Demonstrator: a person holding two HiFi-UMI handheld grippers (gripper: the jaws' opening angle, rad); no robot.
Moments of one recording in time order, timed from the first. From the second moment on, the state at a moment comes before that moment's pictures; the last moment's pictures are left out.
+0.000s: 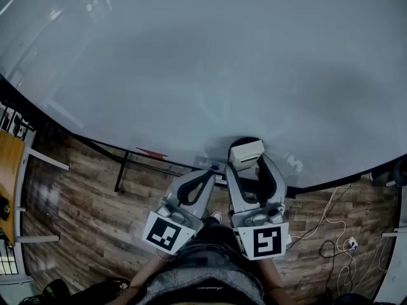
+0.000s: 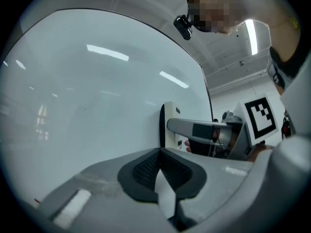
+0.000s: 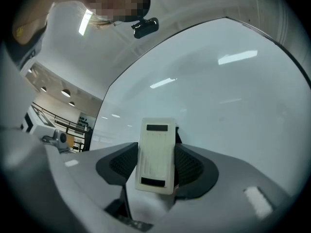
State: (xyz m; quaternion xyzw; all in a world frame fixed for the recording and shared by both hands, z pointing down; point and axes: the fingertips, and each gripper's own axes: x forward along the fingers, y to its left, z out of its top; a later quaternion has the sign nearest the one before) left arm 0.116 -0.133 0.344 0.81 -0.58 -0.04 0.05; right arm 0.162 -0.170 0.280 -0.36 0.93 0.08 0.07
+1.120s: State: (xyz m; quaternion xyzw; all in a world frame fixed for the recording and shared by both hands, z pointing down) left arm -0.019 -0.113 0.355 0.83 -0.56 -0.04 0.05; right arm 0.011 -0.147 0.283 -0.32 0.94 0.05 0.08
